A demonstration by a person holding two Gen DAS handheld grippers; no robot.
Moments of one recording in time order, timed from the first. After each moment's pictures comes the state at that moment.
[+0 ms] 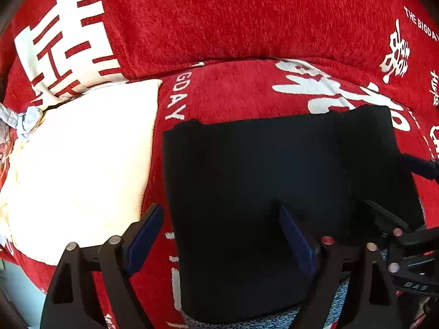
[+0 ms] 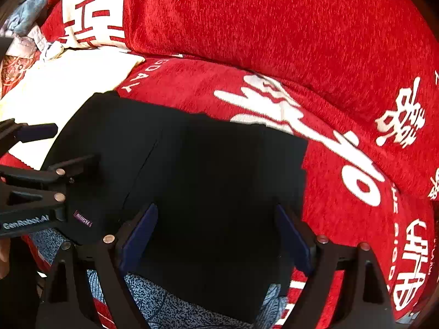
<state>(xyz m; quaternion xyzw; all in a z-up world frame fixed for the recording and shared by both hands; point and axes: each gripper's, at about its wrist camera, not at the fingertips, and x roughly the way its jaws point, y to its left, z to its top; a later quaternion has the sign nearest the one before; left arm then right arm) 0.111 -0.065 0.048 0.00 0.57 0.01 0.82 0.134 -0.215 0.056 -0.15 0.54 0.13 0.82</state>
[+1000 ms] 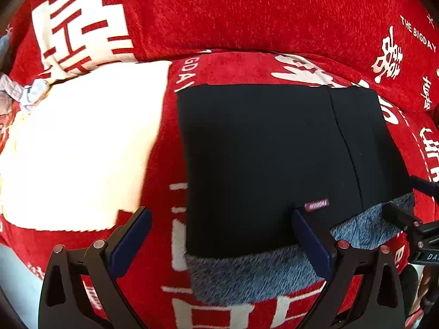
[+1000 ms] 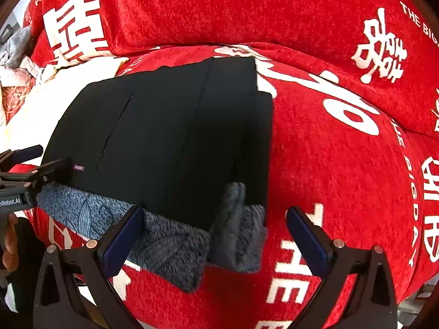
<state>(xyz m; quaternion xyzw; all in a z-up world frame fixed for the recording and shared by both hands) 0.059 -0.055 0.052 -0.03 0.57 0.01 0.82 0.087 -0.276 0.053 -0.06 0.56 0.10 0.82</state>
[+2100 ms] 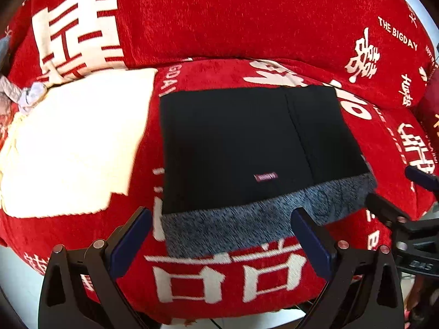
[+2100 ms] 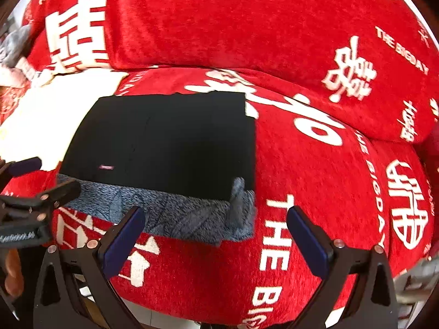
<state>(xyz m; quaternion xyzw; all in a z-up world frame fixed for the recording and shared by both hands) 0.025 -0.083 0.081 -0.05 0.56 -0.02 0.83 0.047 -0.253 0.100 -0.10 0.53 0.04 0.84</state>
